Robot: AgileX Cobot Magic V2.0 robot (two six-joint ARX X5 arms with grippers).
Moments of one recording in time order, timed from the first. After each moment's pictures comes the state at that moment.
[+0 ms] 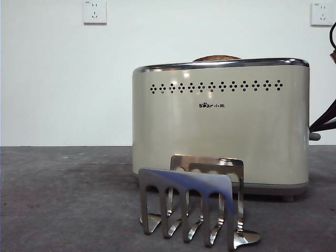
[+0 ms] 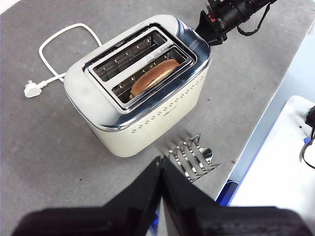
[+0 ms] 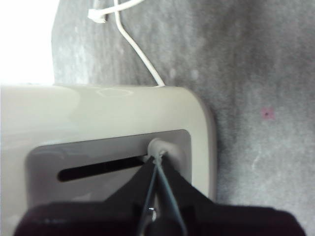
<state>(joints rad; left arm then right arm) -0.81 1.25 1.84 -1.32 0.05 0.06 -0.24 1.56 0.83 -0.35 -0.95 0.34</state>
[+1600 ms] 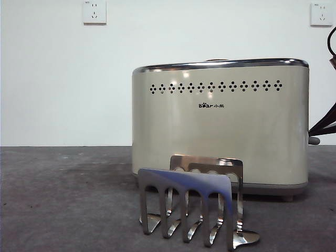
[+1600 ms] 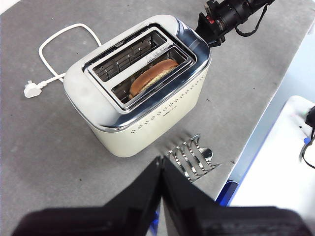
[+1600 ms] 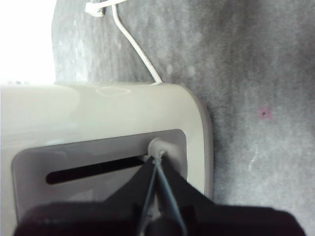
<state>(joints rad) -0.81 1.25 1.84 -1.32 0.05 0.06 -0.24 1.61 0.85 -0.37 -0.97 0.30</state>
